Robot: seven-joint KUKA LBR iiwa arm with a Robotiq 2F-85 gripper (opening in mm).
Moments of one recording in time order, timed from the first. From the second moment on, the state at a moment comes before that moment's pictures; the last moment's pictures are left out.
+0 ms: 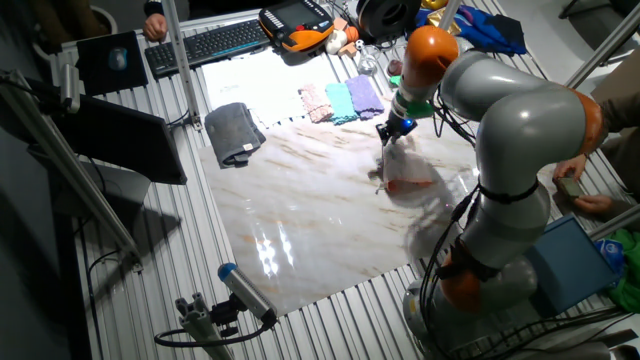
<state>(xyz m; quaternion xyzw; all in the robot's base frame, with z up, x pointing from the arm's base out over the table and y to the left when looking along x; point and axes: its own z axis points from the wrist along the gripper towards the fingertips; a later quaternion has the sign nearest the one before) 0.515 -0.016 0.154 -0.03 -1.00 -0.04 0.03</state>
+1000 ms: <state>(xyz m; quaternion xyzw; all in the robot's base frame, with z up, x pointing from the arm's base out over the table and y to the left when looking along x) 0.479 0.091 0.194 -0.03 -1.00 -0.01 0.01</state>
